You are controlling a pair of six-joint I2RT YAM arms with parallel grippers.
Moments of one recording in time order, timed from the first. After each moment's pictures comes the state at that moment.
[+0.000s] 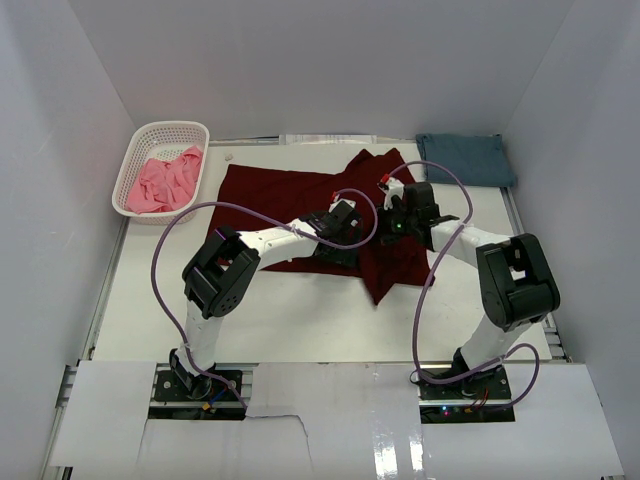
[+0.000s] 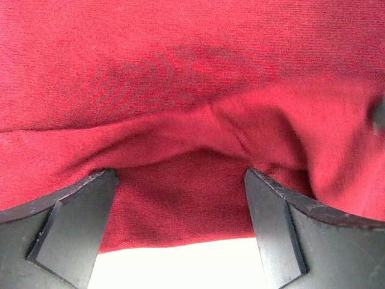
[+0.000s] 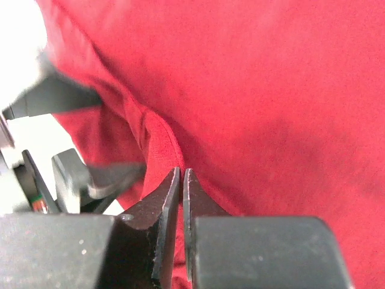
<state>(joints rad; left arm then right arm) -0.83 2.04 1.41 -0.45 -0.25 -0.45 0.34 1.67 0.91 0.03 -0.51 0.12</state>
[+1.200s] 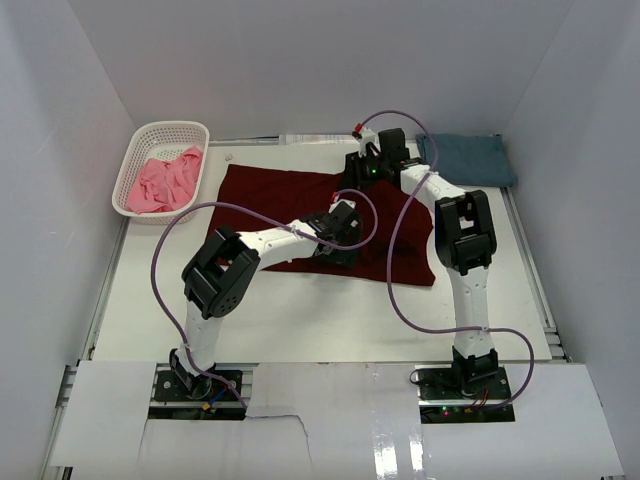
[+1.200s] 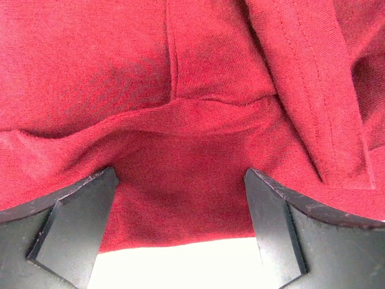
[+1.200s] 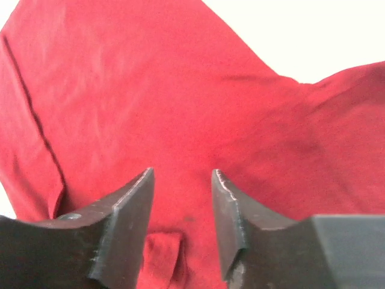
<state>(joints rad) -0.83 2.04 1.40 -0.45 -0.25 -0.45 0.33 2.28 1.80 -0.21 -0.63 0.02</state>
